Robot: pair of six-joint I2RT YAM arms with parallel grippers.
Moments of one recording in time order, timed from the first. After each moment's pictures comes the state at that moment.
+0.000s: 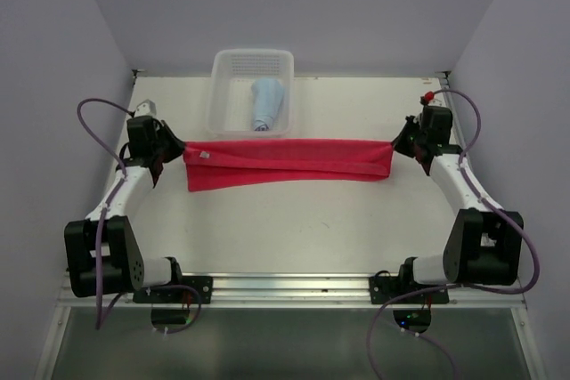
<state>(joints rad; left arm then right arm) 0.13 1.34 0.79 -0.07 0.14 -0.47 -0.07 1.40 0.92 -0.24 -0.09 0.35</state>
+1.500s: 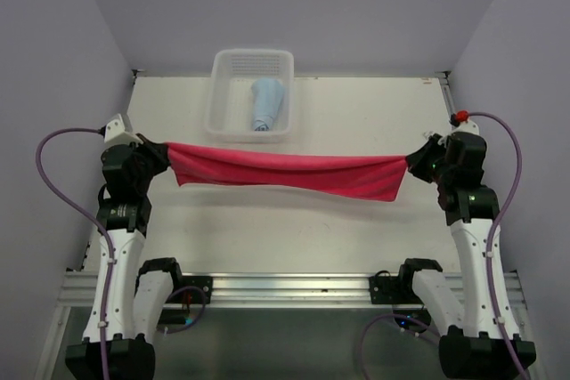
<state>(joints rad) 0.13 0.73 0.70 -0.25 0.05 -0.46 -0.07 0.82 0.93 -0.66 -0.08 0.44</state>
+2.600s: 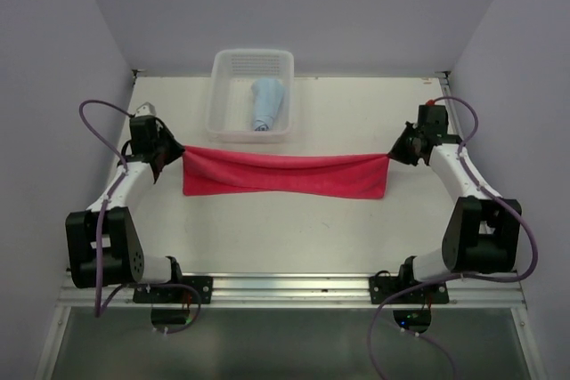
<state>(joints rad) 0.13 1.35 0.80 -0.13 0.08 -0.50 -0.07 1.43 1.00 -0.50 -0.10 0.52</state>
